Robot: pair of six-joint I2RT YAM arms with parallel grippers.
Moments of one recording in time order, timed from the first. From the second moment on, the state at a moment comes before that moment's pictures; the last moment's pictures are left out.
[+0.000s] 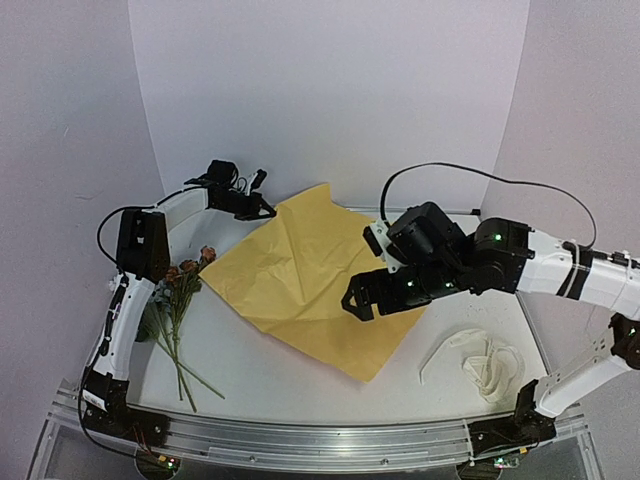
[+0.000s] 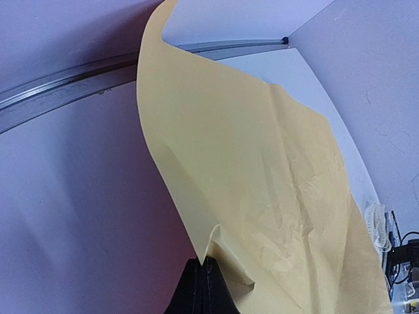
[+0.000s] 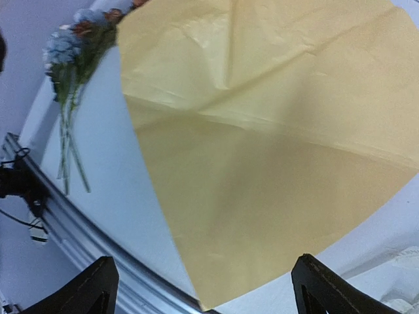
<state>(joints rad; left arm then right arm) -0.26 2.66 2.44 -0.52 0.79 -0.10 1.08 1.39 1.28 -0.76 0.12 0.62</state>
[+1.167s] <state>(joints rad) -0.26 1.82 1.38 -0.19 0.40 -0.70 0.94 1.85 1.14 -0.61 0.24 0.72</state>
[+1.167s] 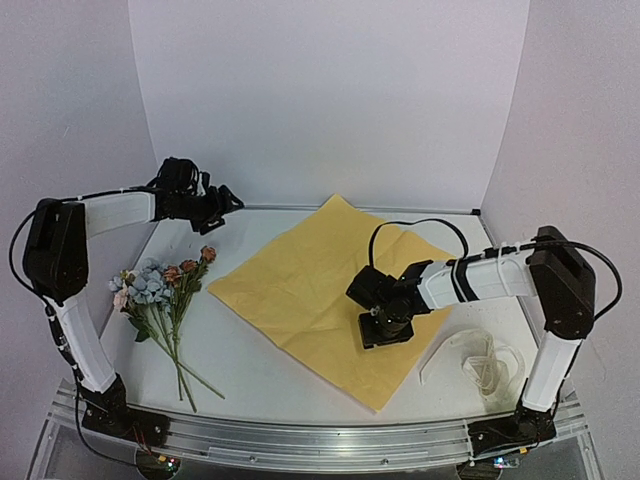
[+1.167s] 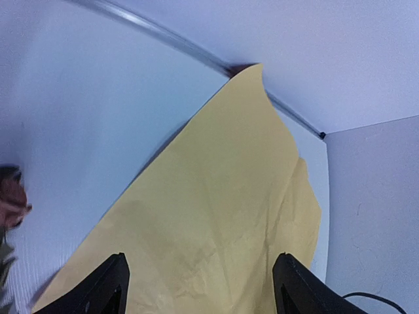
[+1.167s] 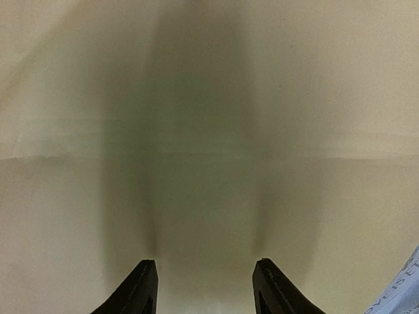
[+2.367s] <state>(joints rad) -0.58 1.49 0.46 0.37 0.16 -1.45 0.95 1.68 1.13 -0.65 0.24 0.72</state>
